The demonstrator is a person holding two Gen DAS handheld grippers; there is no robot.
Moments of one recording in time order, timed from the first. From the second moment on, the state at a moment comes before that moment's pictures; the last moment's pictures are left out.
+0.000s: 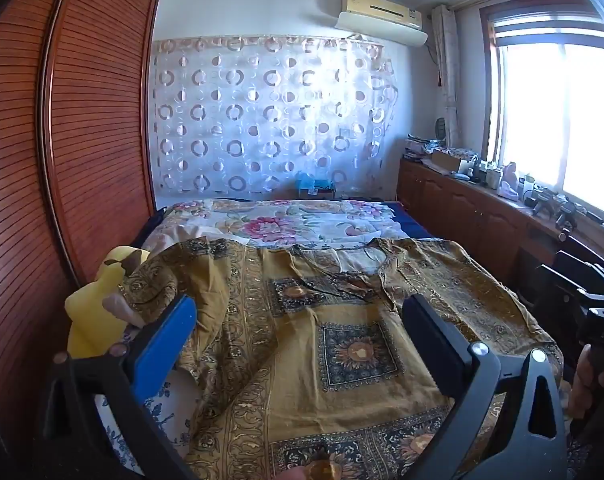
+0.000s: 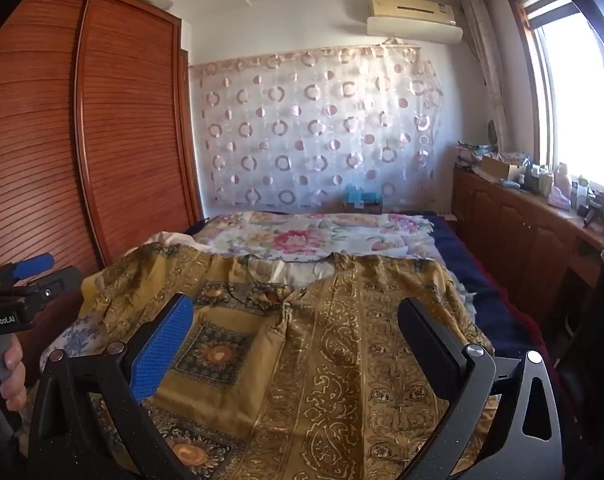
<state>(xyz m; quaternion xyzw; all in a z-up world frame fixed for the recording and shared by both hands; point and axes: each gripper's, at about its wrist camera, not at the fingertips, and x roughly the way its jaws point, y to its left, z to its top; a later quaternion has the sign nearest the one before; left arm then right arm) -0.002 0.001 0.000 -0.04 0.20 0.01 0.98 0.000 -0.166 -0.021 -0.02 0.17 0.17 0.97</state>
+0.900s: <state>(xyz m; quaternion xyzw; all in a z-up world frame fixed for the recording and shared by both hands) -0.001 -0.005 0.003 -0.02 0.20 0.01 0.98 -0.005 -0.165 -0.016 -0.01 0.18 0.17 0.97</state>
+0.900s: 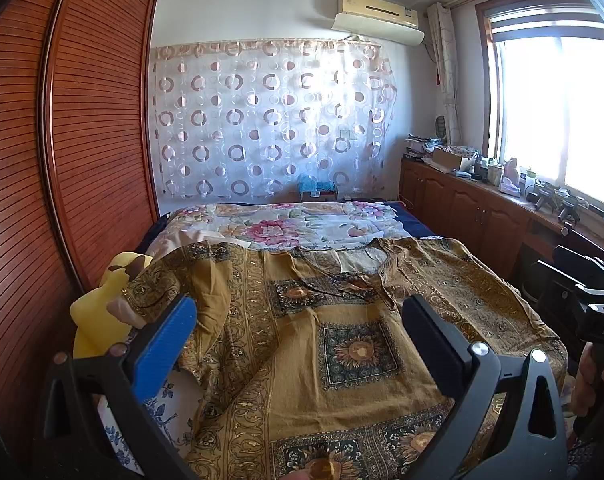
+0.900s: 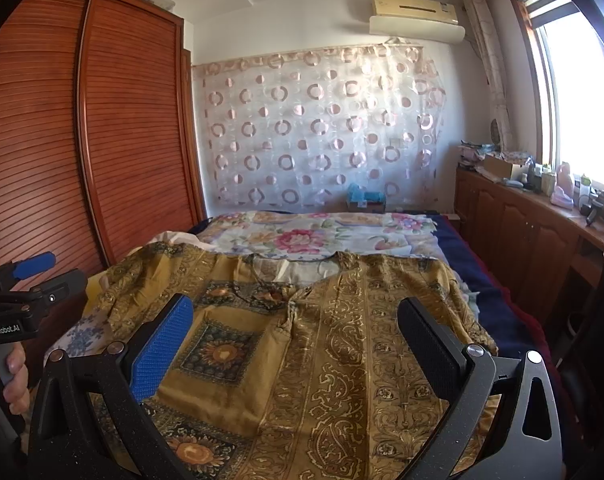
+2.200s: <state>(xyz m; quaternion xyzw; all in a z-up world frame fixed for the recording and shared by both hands) -0.010 -0.007 0.017 -0.02 0.20 0.02 0.98 -0.008 -0.161 -0.011 -0.01 0.17 0.17 0.97</state>
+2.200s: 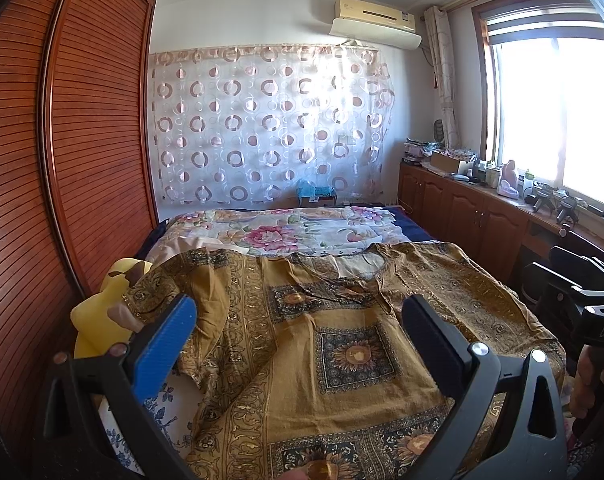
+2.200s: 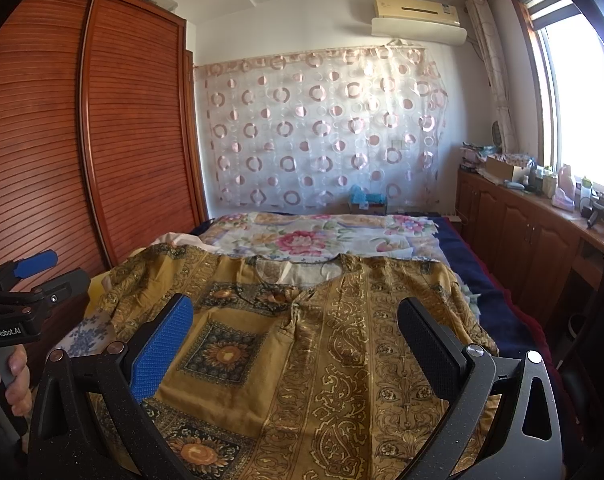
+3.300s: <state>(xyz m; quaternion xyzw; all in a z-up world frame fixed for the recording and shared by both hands) -0.007 -0.009 0.022 -0.02 0.21 0.02 0.98 -0.001 -0.158 -0.020 -0.02 0.19 0.18 0.97</state>
